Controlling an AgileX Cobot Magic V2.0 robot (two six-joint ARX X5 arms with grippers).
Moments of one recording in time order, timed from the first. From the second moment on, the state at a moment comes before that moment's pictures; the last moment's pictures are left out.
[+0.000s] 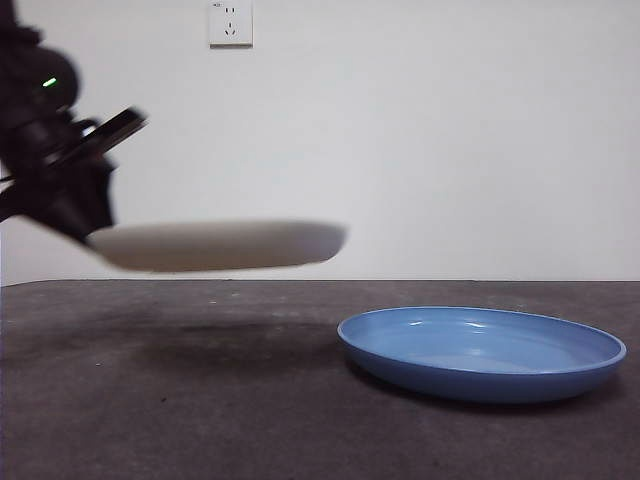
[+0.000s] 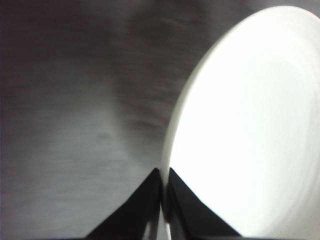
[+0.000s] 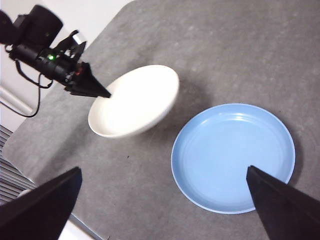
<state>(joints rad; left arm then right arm) -0.14 1.72 1.30 -0.87 0.55 -0.20 0.22 0.53 0.93 -0.88 -0.49 0.25</state>
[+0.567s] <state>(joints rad) -0.53 1.95 1.69 -0.91 0.53 -0.29 0.22 0.53 1.11 -1.09 -0.45 0.19</state>
